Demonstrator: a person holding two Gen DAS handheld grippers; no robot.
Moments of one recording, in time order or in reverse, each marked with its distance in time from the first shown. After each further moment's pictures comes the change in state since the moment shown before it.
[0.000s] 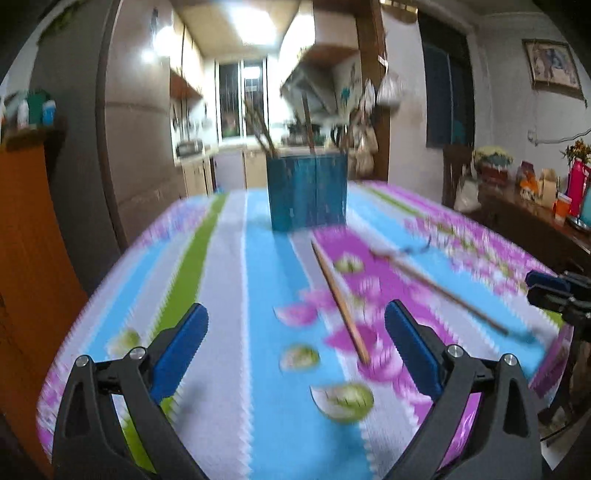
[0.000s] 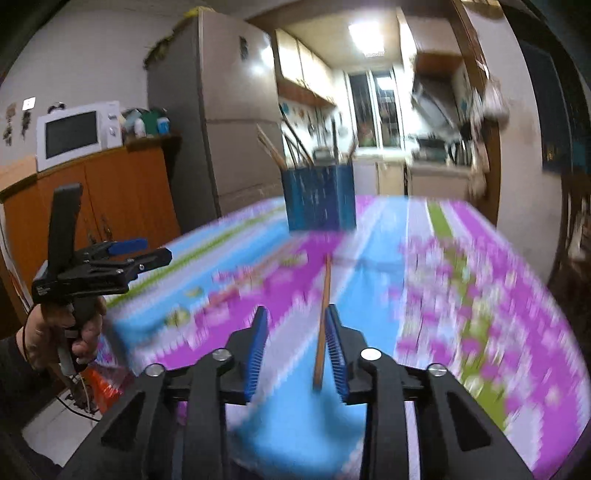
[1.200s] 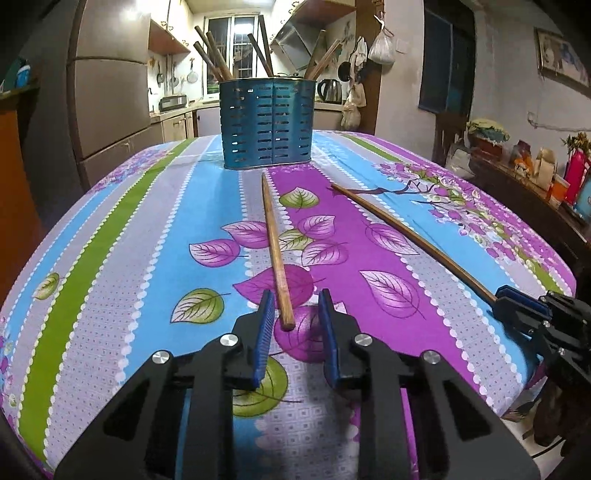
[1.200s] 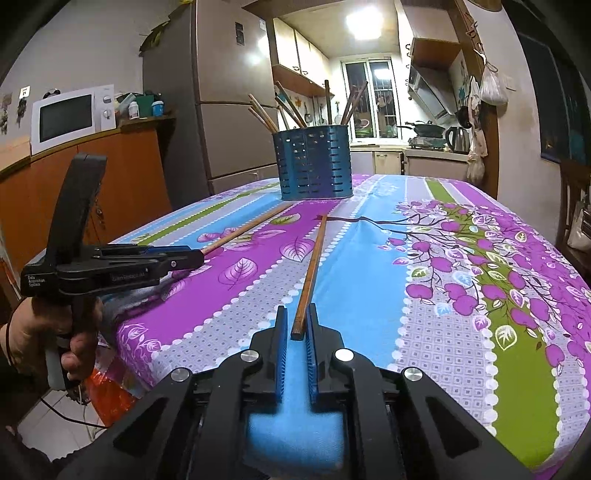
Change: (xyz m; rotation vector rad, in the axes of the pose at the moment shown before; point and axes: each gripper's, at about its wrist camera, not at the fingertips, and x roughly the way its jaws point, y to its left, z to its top) left arm 0.040 -0.049 -0.043 -0.041 0.157 -0.069; right arm 0.025 -0.006 -0.040 -0.008 0.017 -0.011
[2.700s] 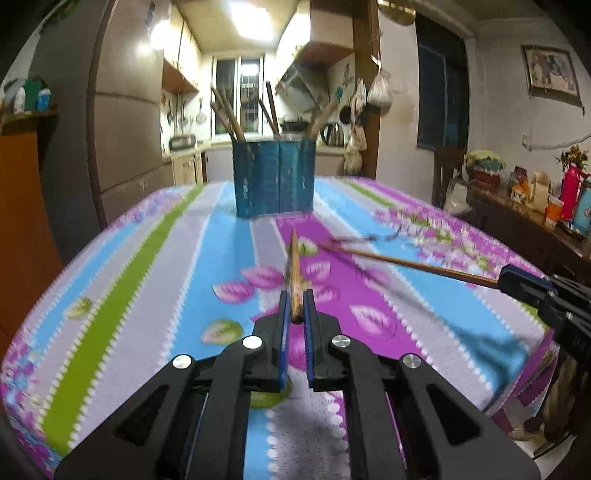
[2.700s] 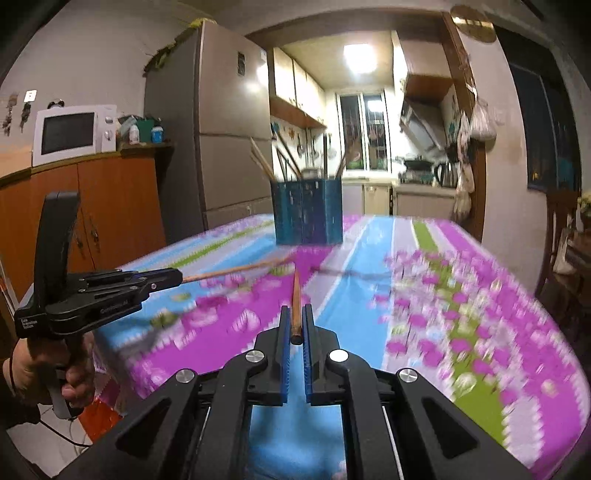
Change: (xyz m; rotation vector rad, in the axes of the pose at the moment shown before) left arm -0.054 -0.003 0.006 0.012 -0.201 0.035; right arm -0.039 0.016 0.035 -0.039 -0.140 -0.057
